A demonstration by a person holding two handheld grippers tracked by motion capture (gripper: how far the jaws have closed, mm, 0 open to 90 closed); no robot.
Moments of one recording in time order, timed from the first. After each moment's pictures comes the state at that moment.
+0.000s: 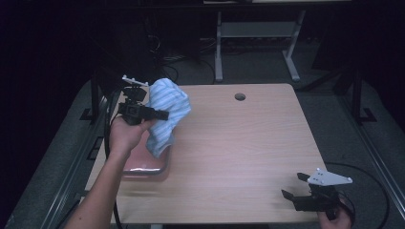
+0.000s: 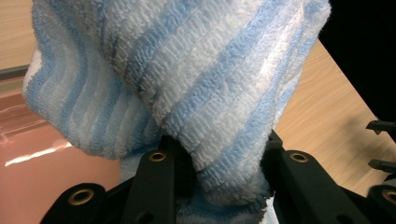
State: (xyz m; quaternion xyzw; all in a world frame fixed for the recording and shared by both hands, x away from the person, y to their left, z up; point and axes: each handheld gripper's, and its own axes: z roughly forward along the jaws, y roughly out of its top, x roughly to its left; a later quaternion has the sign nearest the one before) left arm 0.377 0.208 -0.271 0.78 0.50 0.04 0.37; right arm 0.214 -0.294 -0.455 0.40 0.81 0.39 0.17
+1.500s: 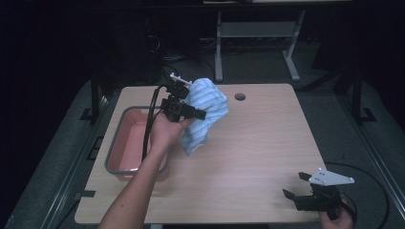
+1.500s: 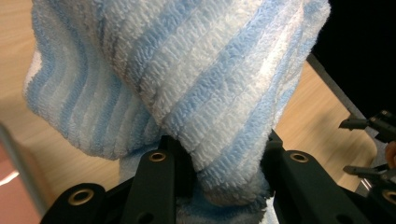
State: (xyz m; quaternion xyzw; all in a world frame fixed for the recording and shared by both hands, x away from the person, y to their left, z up) left arm 0.393 0.109 -0.279 0.82 0.44 0.01 0.37; right arm 0.213 -0.296 -0.453 0.40 0.81 0.39 0.18
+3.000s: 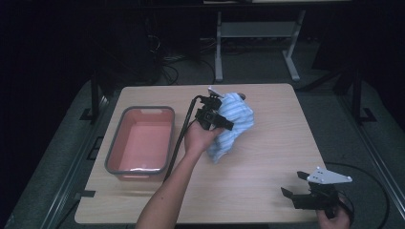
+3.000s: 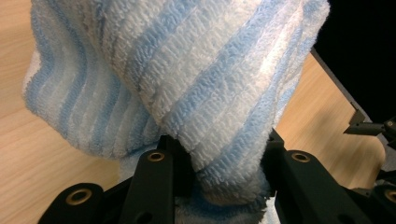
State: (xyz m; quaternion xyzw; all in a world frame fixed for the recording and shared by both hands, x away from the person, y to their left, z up) left arm 0.414 0.032 -0.344 0.83 0.43 -0.03 0.35; right arm 0.217 -0.292 -0.454 0.41 0.80 0.40 0.18
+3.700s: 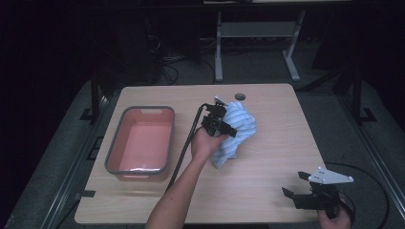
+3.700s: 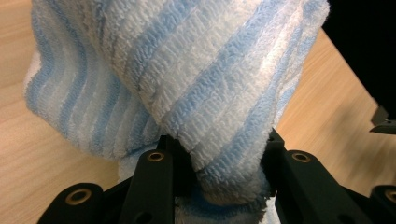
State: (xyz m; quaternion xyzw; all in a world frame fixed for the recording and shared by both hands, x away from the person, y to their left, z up) left arm 0.417 0.015 -0.382 0.83 0.45 -0.04 0.33; right arm 0.217 -0.296 -0.455 0.41 0.80 0.40 0.17
